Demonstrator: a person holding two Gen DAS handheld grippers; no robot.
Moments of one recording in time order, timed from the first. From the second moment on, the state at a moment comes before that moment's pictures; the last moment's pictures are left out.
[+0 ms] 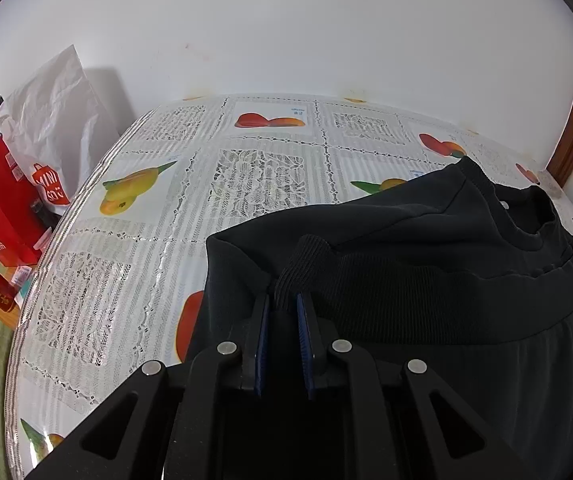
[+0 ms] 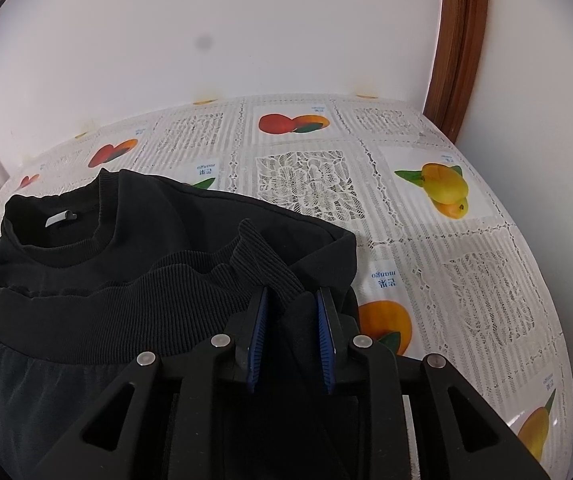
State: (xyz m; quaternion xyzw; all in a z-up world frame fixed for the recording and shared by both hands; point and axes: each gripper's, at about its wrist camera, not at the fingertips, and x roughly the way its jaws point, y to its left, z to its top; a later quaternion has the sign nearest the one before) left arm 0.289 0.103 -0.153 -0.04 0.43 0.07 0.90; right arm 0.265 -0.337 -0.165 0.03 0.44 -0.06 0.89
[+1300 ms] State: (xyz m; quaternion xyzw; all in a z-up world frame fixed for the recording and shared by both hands) left arm 0.197 0.125 -0.140 -0.05 0.45 0.03 0.89; right arm 0.201 -0.378 -0.135 0.10 0.45 -0.05 0.89
